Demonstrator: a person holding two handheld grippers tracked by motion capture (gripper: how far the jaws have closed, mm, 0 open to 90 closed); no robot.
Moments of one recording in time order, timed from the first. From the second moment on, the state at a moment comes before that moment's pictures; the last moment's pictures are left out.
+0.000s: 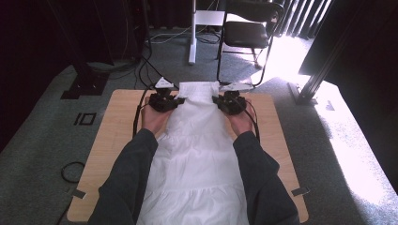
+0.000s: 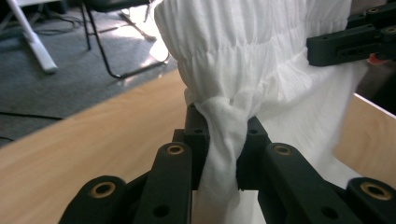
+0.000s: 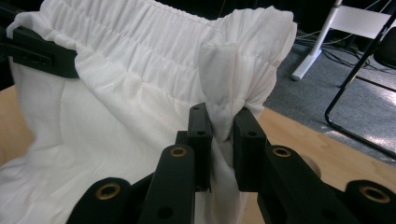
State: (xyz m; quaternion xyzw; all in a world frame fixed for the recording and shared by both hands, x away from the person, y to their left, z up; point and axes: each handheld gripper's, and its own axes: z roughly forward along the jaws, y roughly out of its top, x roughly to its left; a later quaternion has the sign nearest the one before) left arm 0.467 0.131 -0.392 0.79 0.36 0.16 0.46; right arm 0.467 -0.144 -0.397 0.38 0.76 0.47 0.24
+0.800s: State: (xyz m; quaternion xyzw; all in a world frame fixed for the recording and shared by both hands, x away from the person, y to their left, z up) left arm 0.320 0.135 -0.512 0.85 0.33 0.07 0.40; right arm 0.326 -0.154 -0.500 0.33 0.84 0.40 0.15
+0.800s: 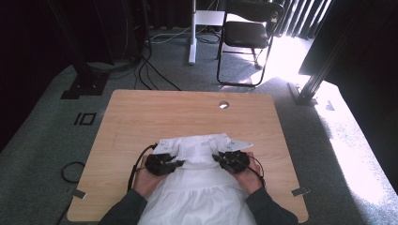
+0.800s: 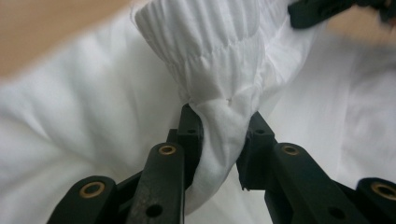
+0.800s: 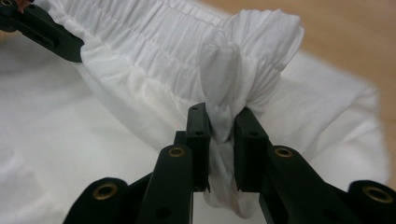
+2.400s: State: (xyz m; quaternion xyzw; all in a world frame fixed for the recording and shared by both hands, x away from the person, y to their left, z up) left arm 0.476 0.109 -0.515 0.85 0.39 0.13 0.34; right arm 0.477 -0.129 -0.521 0.43 0.83 0.31 0.19
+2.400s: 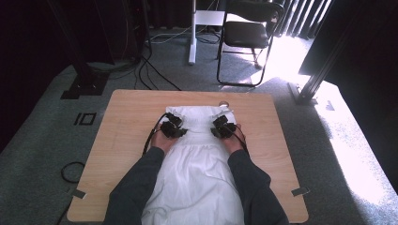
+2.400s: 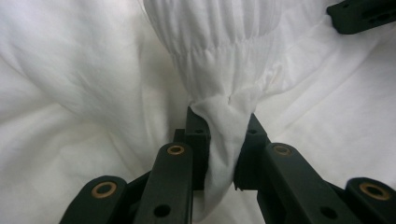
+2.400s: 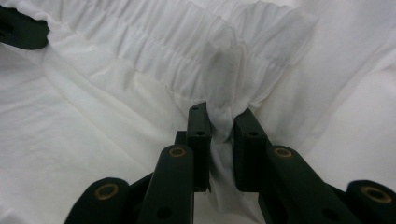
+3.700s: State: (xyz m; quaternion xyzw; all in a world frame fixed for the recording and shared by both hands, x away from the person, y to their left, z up) left arm 0.342 0.135 -0.542 0.88 0.31 0.06 0.35; right arm 0.340 -0.145 -0.540 0.34 0.87 0.33 0.13
